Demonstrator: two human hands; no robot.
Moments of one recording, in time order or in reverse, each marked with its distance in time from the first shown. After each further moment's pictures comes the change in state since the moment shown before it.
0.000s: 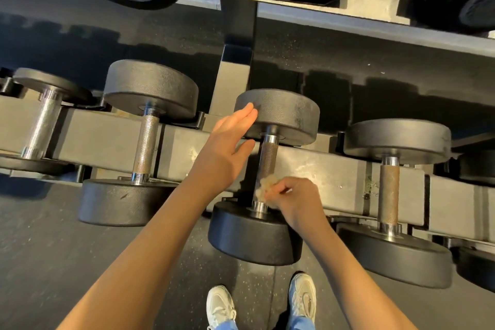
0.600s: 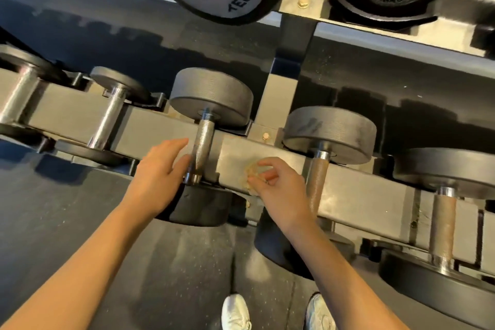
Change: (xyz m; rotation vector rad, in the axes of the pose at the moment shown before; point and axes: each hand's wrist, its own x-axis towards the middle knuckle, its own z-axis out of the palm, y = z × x) left_hand -0.086 -0.099 -0.109 0.245 0.176 -0.332; right_hand -0.006 -0.079 0.077 0.078 -0.033 -0.258
